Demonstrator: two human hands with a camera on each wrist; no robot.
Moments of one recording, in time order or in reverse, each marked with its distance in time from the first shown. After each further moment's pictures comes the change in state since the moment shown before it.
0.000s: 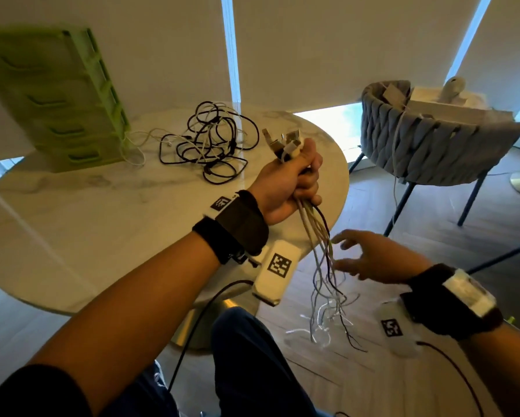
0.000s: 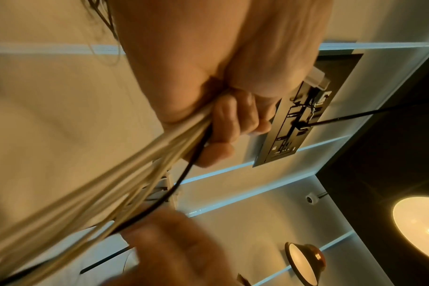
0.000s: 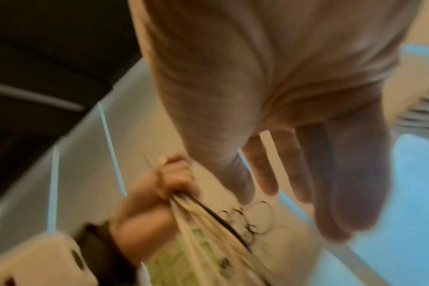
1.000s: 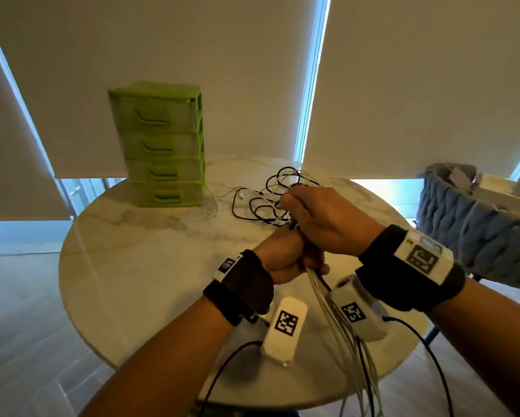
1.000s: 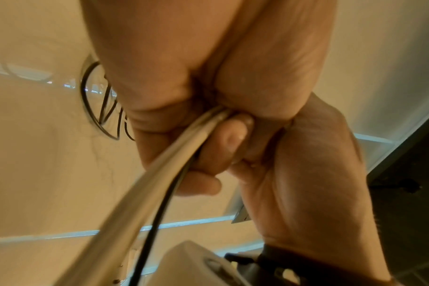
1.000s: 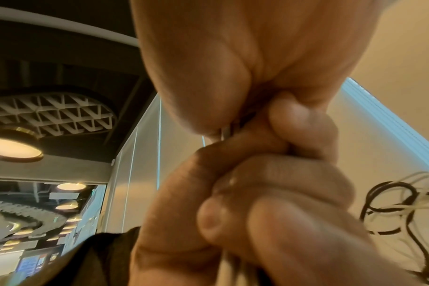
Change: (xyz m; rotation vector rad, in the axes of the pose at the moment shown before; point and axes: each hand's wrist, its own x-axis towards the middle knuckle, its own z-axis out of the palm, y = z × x) left_hand -0.031 0.041 -0.117 -0.047 0.166 0.005; right_hand 0.089 -0.264 -0.041 -0.242 0.289 -0.691
